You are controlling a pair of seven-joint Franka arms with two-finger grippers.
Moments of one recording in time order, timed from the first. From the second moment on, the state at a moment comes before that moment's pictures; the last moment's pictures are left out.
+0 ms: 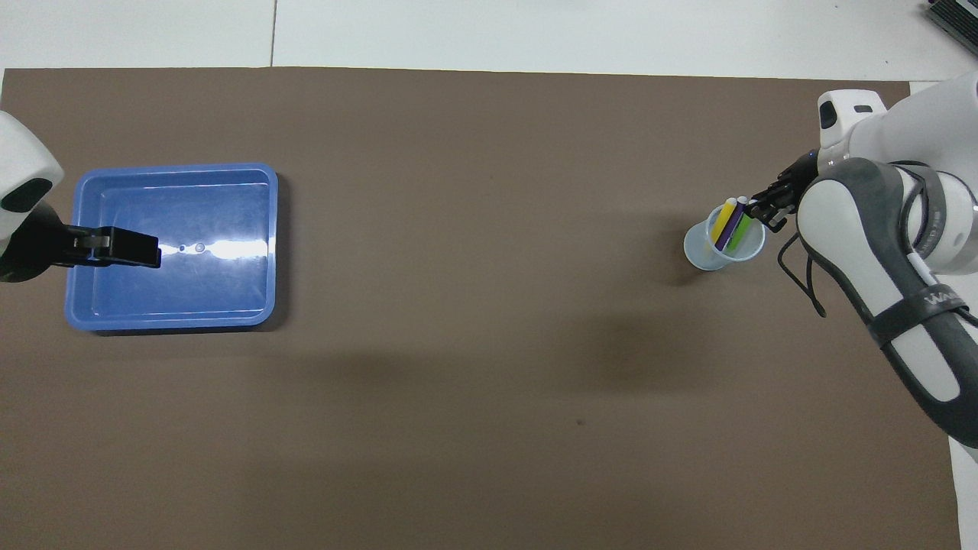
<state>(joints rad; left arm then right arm) 0.05 -0.10 -0.14 -1.76 -0.03 1.72 -0.01 -0.12 0.36 0.10 -1.68 0.10 2.06 -0.93</state>
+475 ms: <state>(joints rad) 0.05 -0.10 -0.14 -1.76 -0.03 1.72 -0.01 -0.12 0.36 0.10 -1.68 0.10 2.05 -0.93</state>
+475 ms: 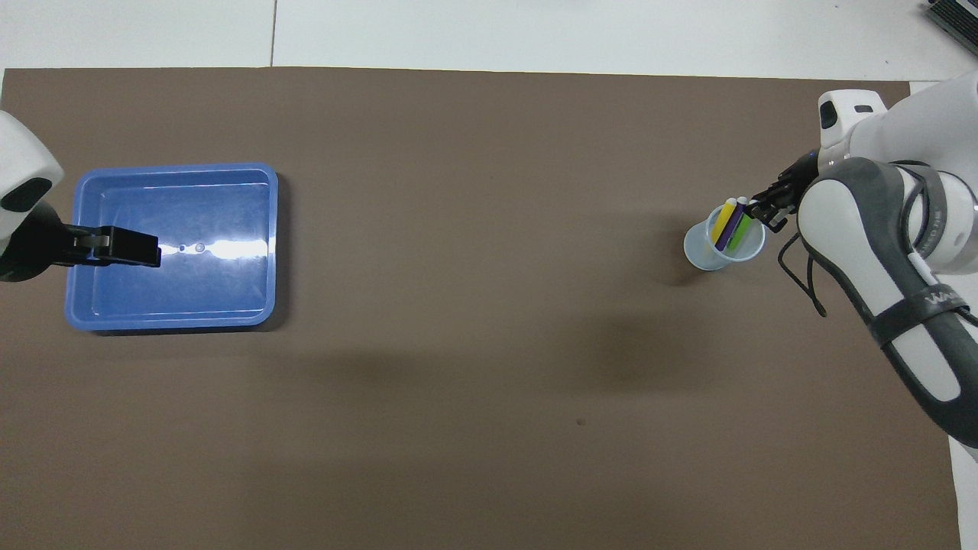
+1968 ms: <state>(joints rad) 0.06 -0.10 -0.14 -1.76 -0.03 1.72 -0.01 -0.13 0.26 0.08 -1.58 0.10 1.86 -0.89</state>
